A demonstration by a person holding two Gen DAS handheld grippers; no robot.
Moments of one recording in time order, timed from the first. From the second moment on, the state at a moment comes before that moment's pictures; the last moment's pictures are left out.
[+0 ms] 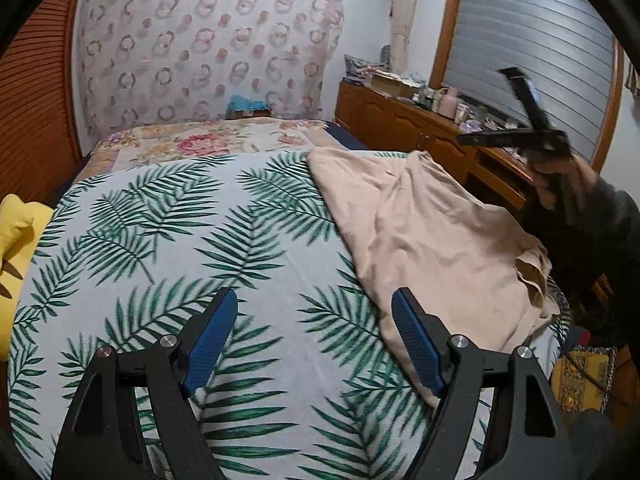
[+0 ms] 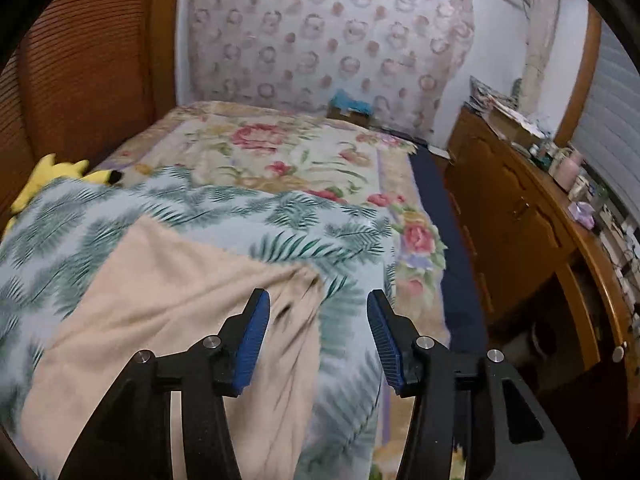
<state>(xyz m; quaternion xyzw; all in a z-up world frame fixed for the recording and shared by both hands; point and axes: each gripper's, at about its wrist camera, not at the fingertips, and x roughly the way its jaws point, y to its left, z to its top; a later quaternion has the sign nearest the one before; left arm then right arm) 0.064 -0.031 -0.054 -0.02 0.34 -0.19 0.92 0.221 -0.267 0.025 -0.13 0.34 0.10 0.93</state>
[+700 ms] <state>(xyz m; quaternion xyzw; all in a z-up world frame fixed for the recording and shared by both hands) 0.054 -0.097 -0.073 0.03 0.39 -0.26 0.88 0.093 -0.262 -0.055 -0.13 0.42 0.22 0.87</state>
